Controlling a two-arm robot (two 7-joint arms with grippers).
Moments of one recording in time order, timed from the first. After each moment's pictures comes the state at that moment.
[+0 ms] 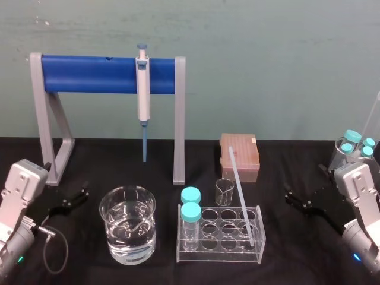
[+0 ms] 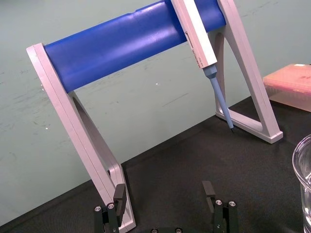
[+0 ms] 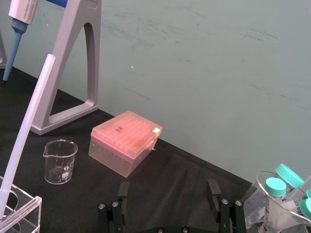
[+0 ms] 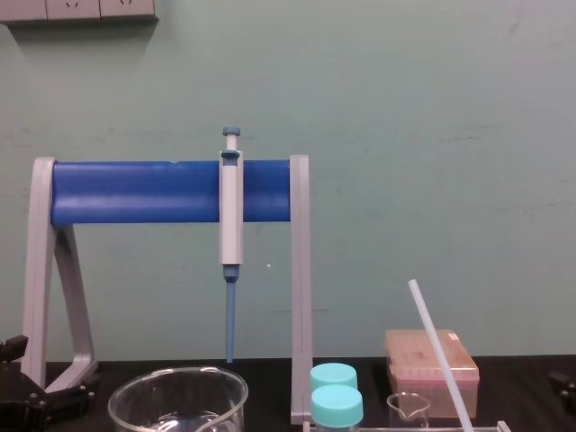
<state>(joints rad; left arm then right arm) -0.20 0.60 0.45 -1.41 -0.25 -0.12 0.03 0.20 0.60 -0.45 -1.41 0.25 -0.12 -0.03</state>
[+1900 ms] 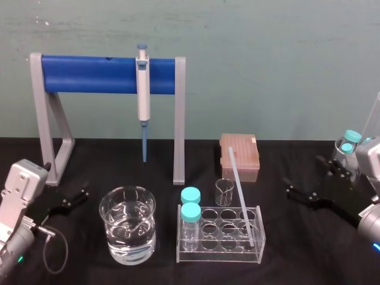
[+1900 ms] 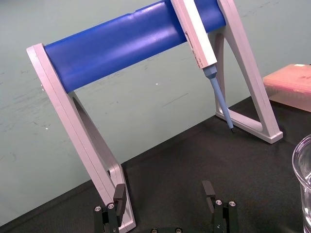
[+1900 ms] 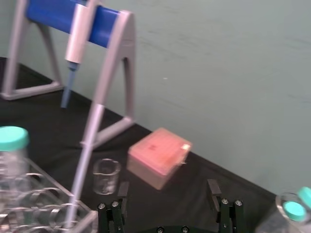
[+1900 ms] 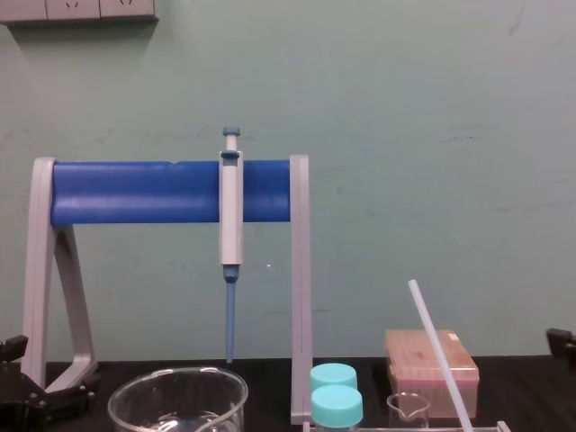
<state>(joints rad) -0.20 0.60 0.45 -1.41 -0.25 -0.12 0.03 0.12 0.70 -0.33 -1.65 0.39 0.06 0.15</state>
